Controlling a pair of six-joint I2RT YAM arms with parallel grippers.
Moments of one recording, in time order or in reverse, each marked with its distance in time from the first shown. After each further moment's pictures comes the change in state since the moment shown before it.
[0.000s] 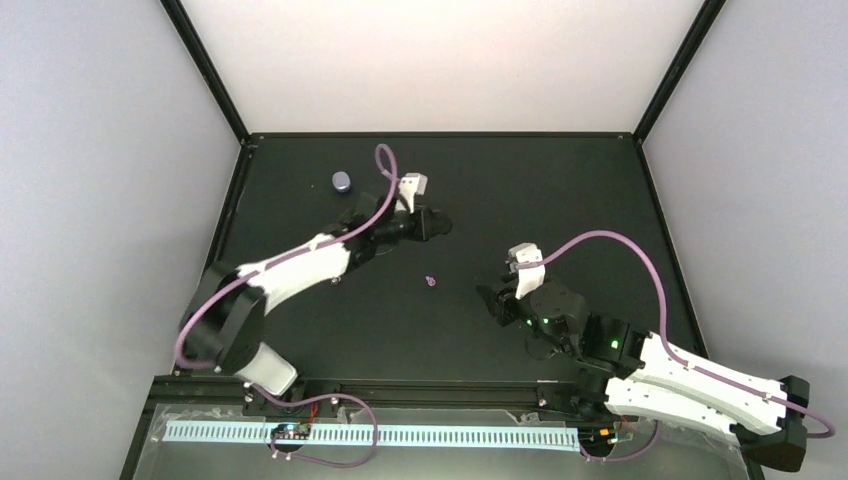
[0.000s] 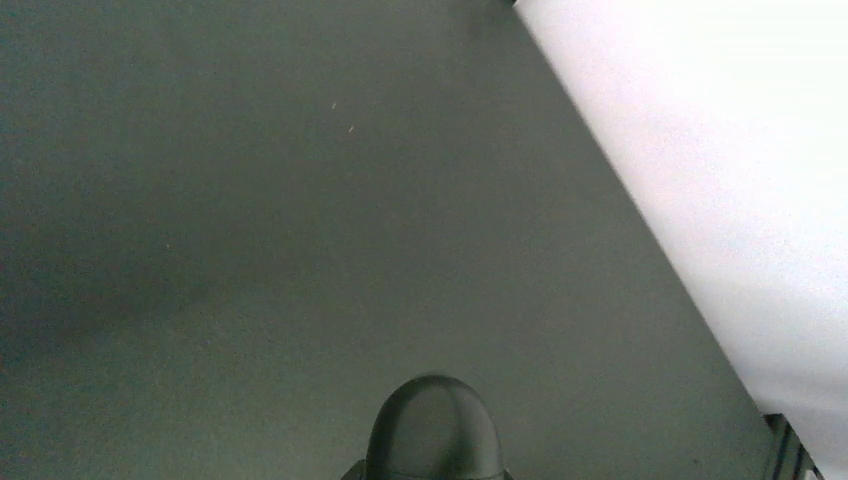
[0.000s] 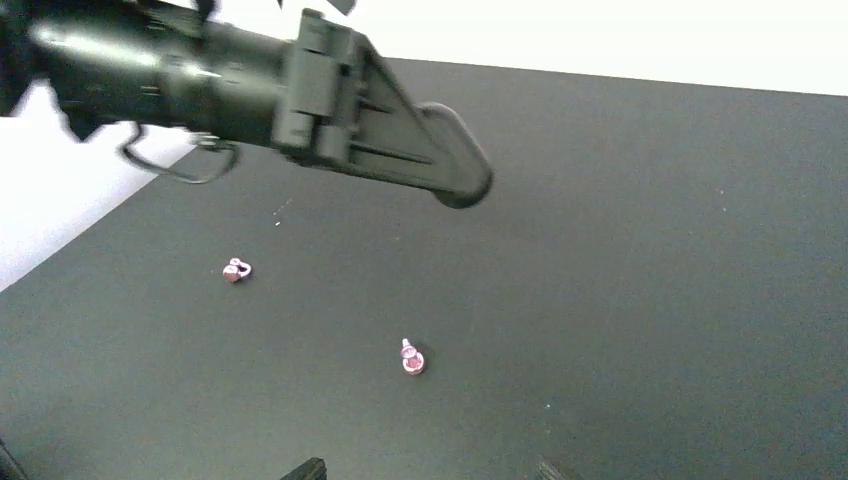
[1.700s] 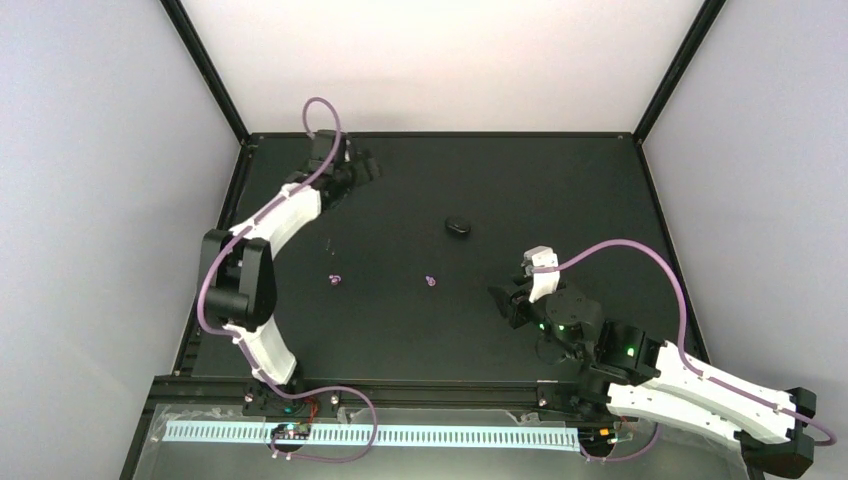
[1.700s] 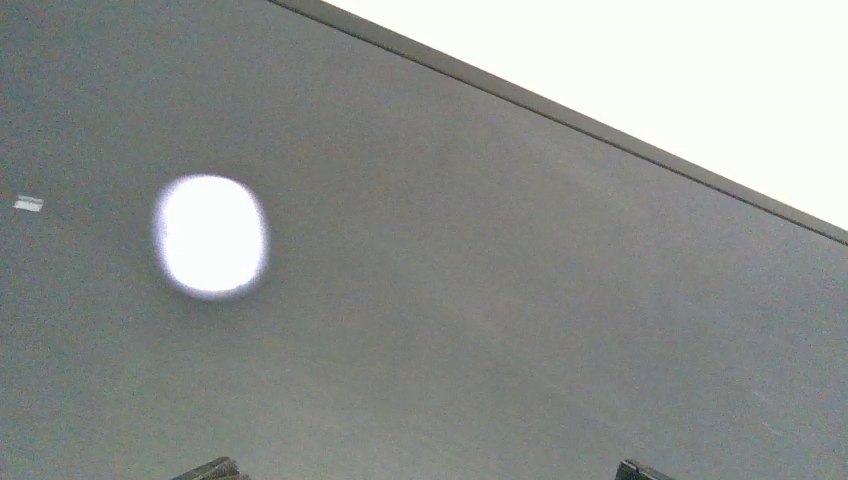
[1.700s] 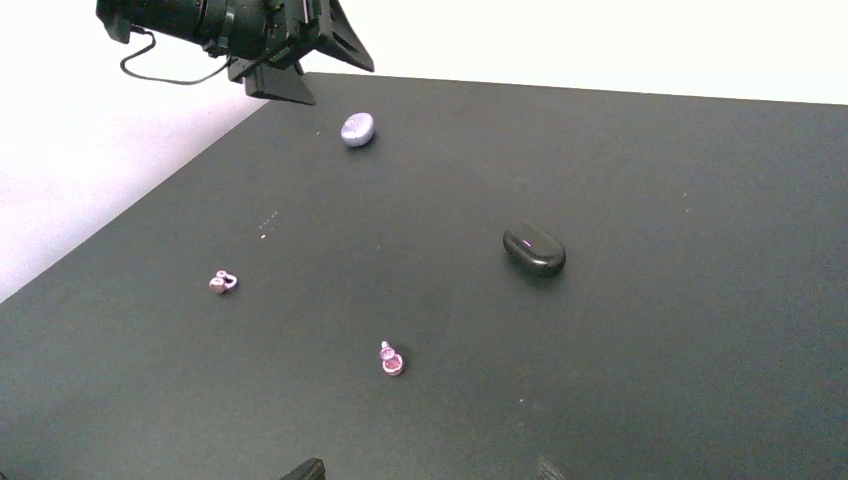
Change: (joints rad) left arm 0.358 0.295 0.379 -0.306 -0.257 -0.027; right arm 0.000 -0.123 -0.035 -0.063 0.037 0.014
